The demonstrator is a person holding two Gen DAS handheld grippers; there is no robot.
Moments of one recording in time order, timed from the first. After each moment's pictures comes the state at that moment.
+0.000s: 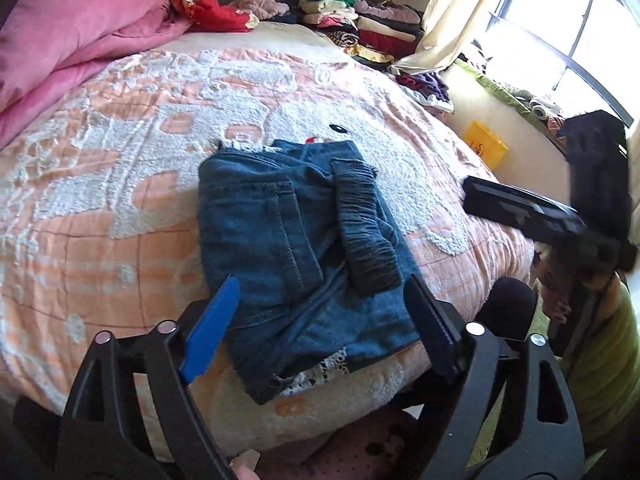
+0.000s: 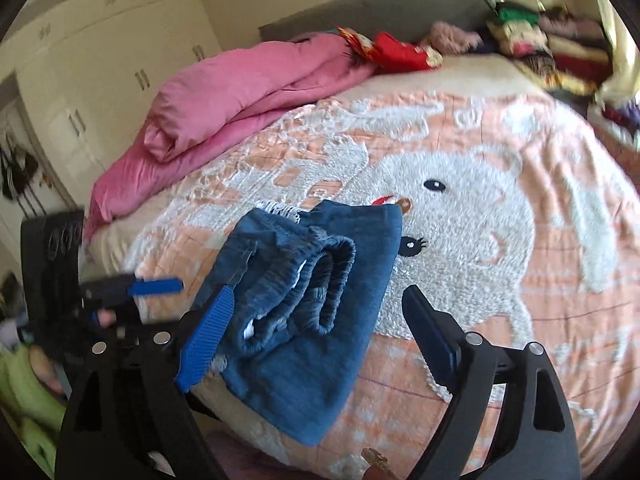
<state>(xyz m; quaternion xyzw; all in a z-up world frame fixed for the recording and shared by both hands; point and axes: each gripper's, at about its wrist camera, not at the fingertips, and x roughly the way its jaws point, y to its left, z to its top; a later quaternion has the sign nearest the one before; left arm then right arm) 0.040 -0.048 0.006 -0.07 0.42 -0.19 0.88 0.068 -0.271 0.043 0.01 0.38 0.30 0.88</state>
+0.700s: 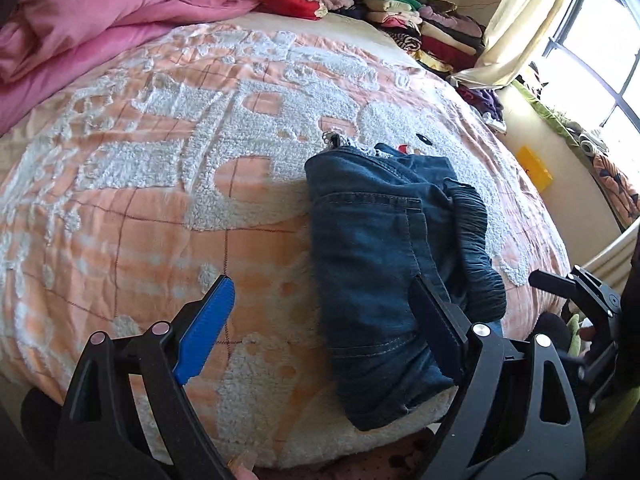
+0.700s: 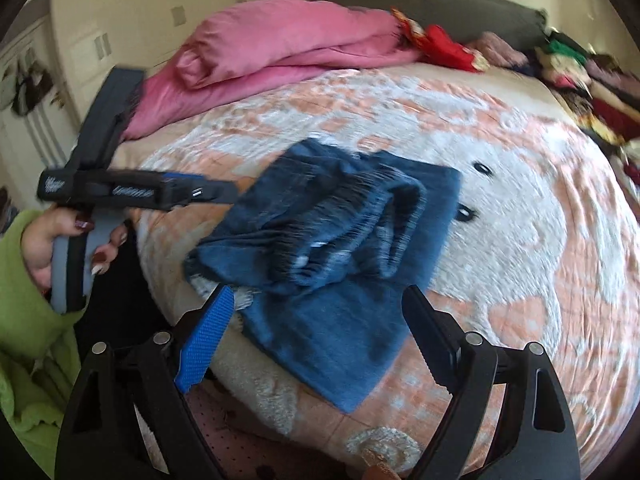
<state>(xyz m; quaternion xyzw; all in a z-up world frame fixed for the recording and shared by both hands) 0.073 0.009 -0.018 -0.11 0.45 -0.11 0.88 0.034 -0.232 0.012 -0.08 0.40 0.33 0.86</state>
